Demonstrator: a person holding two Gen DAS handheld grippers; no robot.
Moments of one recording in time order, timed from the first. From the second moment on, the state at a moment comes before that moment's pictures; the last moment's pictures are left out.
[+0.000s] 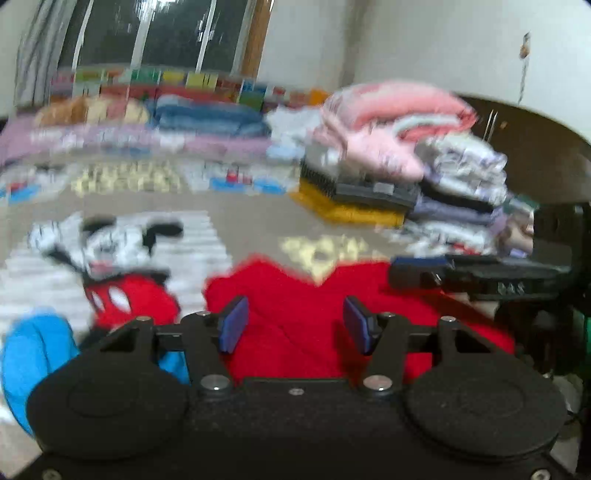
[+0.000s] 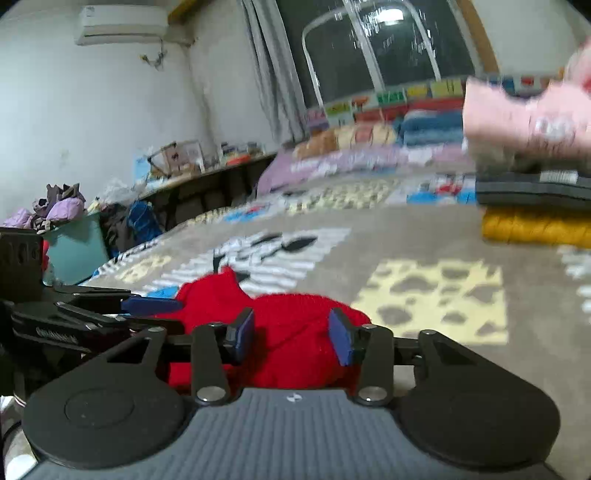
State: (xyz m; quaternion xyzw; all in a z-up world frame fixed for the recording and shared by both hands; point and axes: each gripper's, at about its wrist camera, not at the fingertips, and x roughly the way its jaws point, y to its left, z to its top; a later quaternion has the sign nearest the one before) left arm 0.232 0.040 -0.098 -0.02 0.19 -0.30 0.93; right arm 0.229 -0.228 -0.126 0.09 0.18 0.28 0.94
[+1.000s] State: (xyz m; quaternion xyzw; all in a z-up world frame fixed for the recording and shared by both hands) left arm 0.194 0.036 -0.098 -0.01 0.18 -0.30 0.94; right arm 0.141 -0.216 -0.103 -0.02 0.13 0.31 0.94
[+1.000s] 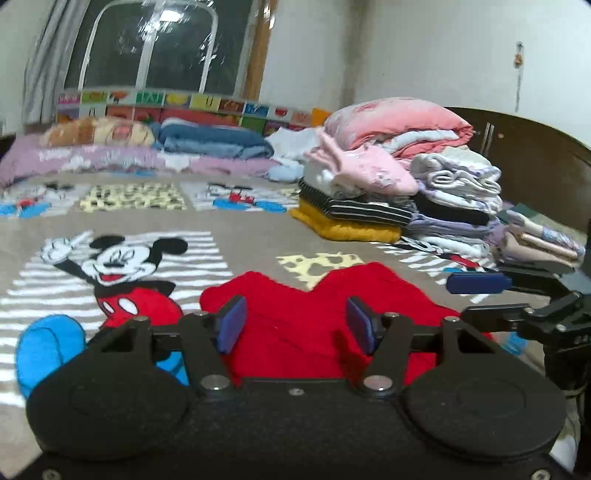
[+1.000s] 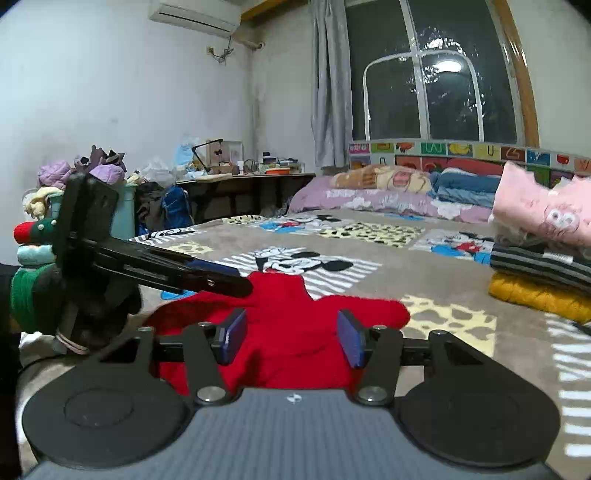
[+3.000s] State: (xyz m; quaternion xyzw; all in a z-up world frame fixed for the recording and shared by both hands) left arm 0.223 0.065 -0.139 -0.37 0.37 -0.21 0.83; right arm 0.222 -0.256 -0.177 0.41 0.31 0.23 0.83
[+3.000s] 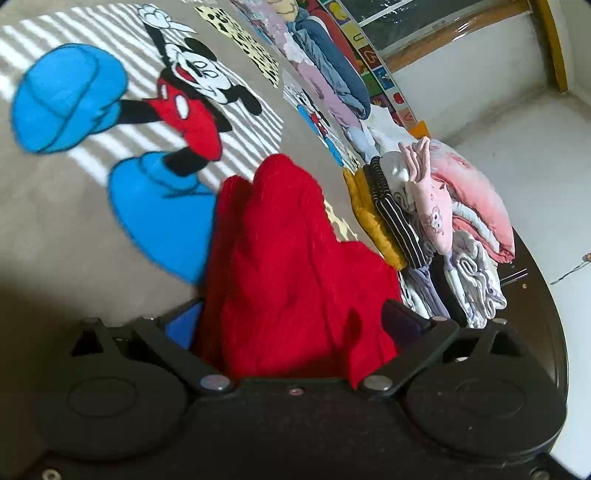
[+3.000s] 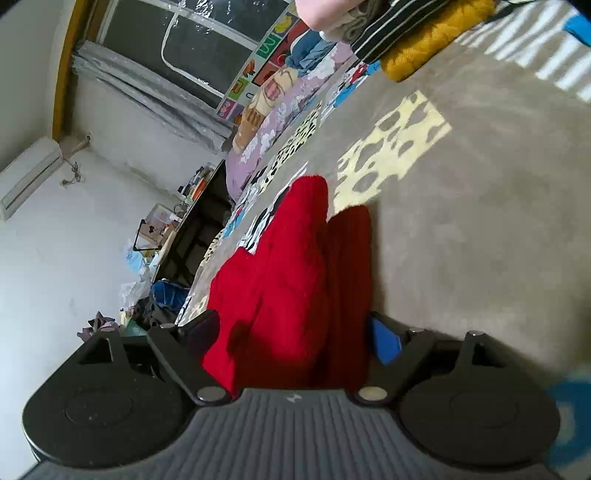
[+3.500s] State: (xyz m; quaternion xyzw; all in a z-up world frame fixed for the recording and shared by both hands) left arm 0.218 0.090 -0.147 -0.44 0.36 -0.23 0.79; right arm 0.216 -0.250 -0.172 0.41 0.26 0.25 0.84
